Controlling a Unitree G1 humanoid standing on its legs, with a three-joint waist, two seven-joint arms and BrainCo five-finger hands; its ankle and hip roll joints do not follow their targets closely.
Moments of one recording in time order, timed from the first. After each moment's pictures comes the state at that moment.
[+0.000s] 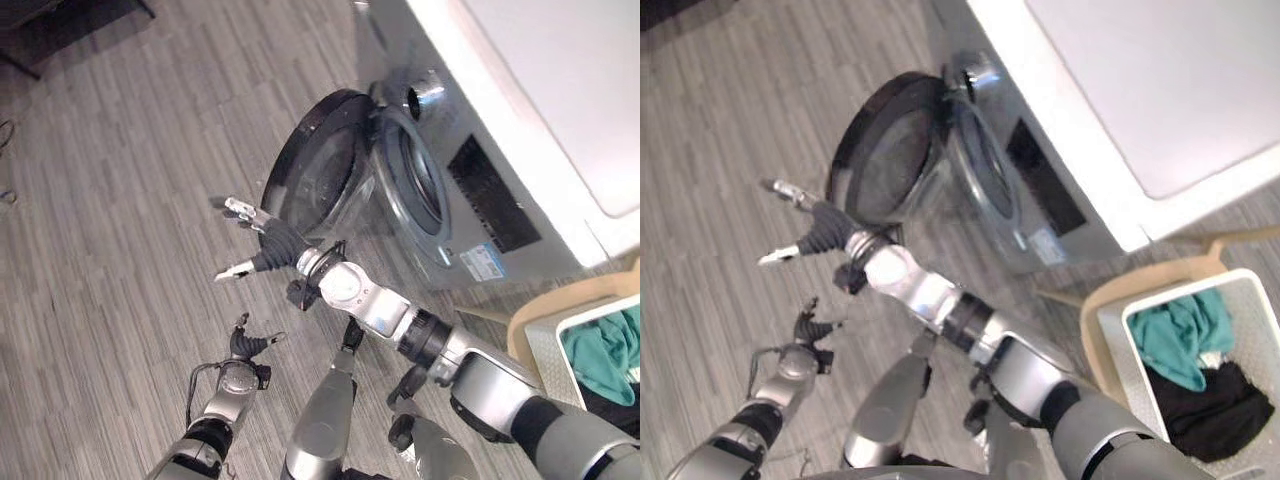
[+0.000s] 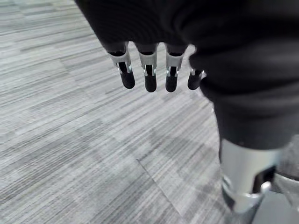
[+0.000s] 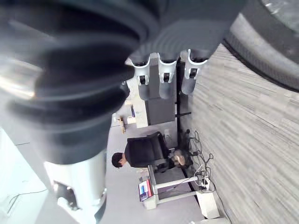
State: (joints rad) left arm -0.22 0.35 -0.28 0.89 -0.20 -0.09 0.27; right arm -0.92 0.04 0.79 0.50 0.26 -0.10 -0.10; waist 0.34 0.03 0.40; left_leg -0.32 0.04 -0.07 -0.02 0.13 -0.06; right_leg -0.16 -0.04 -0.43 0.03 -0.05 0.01
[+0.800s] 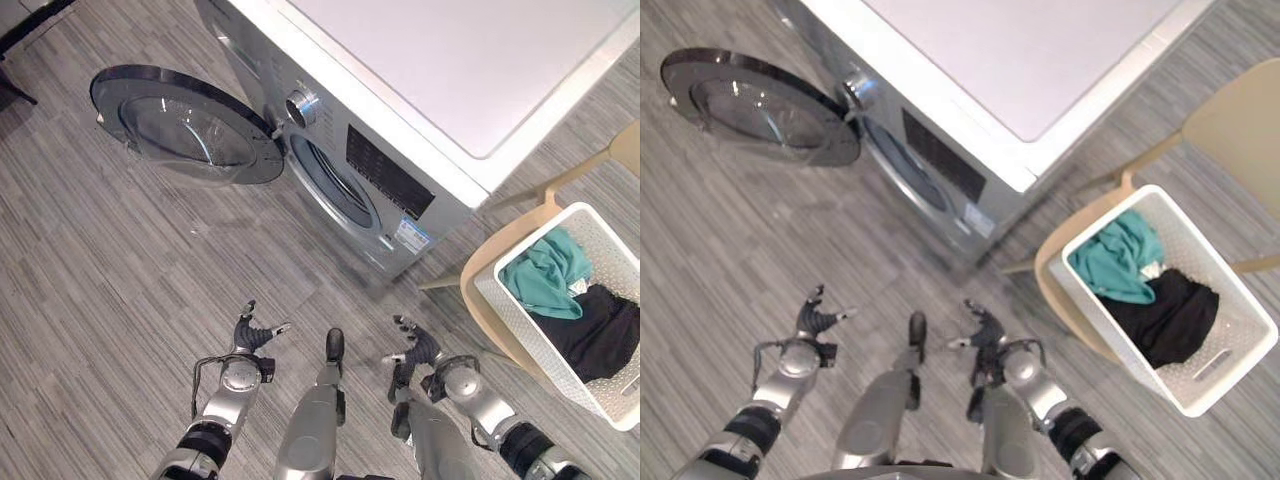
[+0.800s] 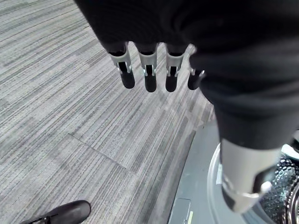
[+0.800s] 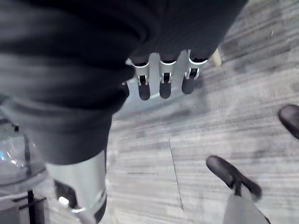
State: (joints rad) left arm -0.17 0.36 -0.26 0.67 -0.16 -0.06 0.24; right arm -0.21 -0.32 0.52 0.49 0.08 -0.03 -0.09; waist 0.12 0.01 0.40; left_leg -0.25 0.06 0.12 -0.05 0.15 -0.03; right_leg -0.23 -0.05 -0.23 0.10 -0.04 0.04
